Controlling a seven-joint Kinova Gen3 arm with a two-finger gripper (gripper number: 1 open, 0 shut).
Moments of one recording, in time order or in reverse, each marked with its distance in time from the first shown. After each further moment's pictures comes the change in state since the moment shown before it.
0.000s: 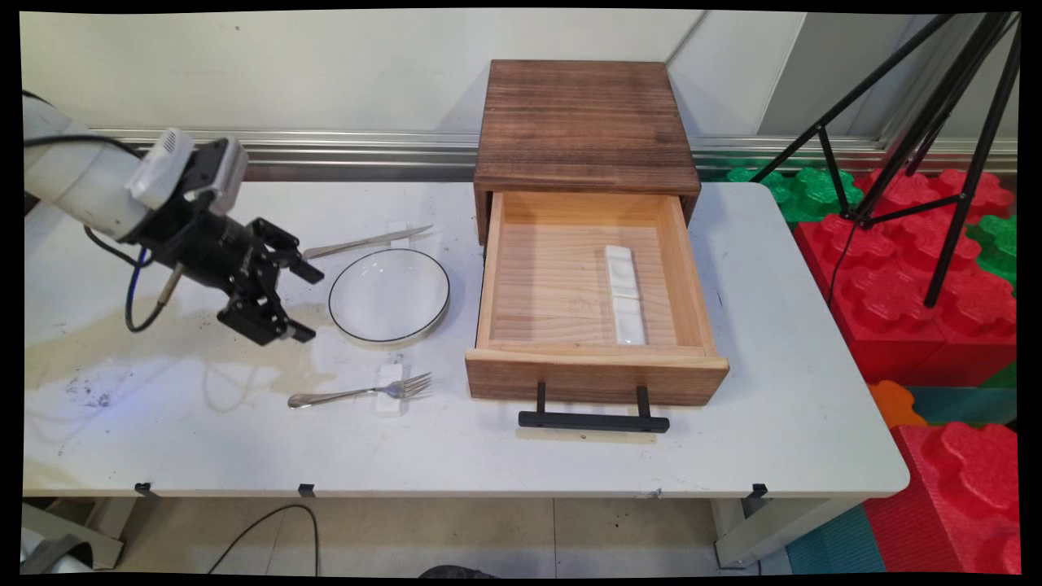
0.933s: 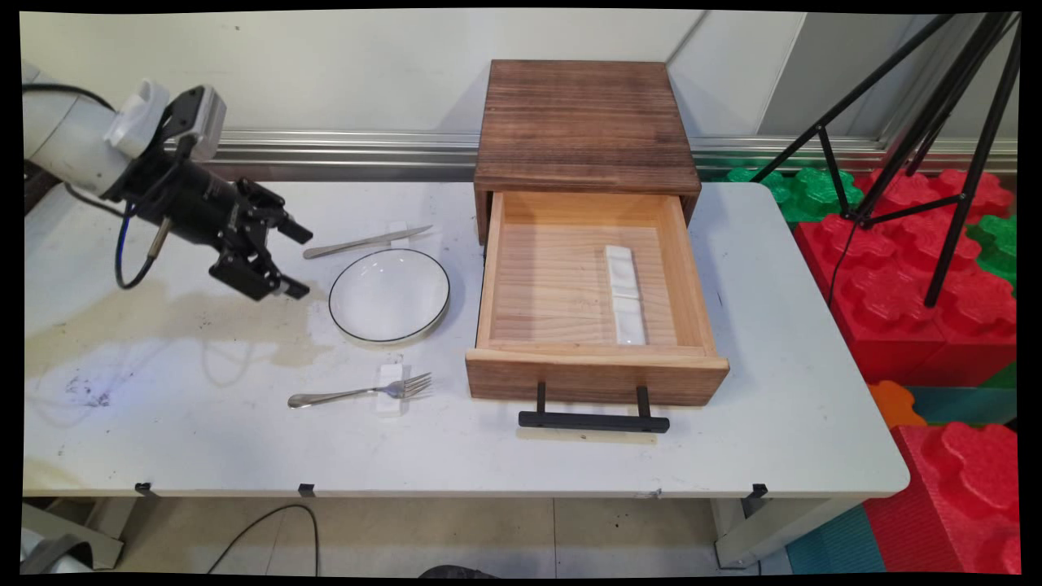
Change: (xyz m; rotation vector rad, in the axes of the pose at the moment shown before) arm 0.004 -0.028 -0.030 0.057 0.032 -0.051
